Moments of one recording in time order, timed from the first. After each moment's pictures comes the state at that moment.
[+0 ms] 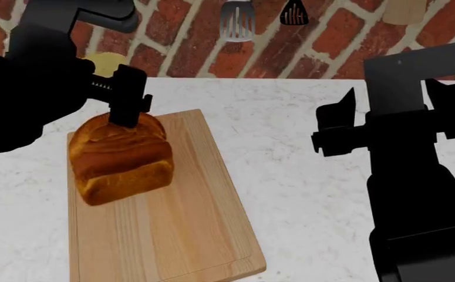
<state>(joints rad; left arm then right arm) -1.54 -0.34 0.90 -0.41 -1.37 -1.05 -0.68 0.91 0.40 -0.28 0.00 0.23 0.90 0.19</state>
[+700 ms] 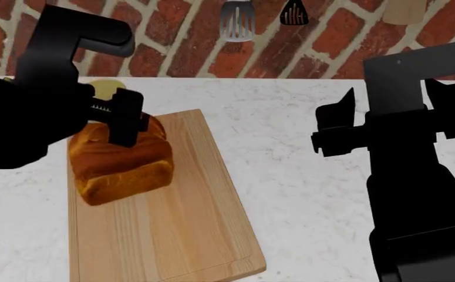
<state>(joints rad) -1.48 -0.34 0.92 -0.47 -1.36 -1.01 -0.65 0.91 0.40 -0.28 0.00 0.24 0.90 0.19</state>
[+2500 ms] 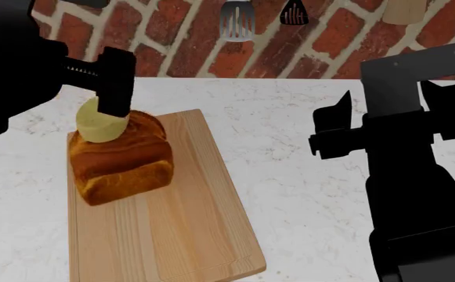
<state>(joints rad) -1.56 -0.43 0.82 -0.24 -1.57 -1.10 -0.85 0.91 0.41 -0.29 0.01 0.26 0.90 0.19</state>
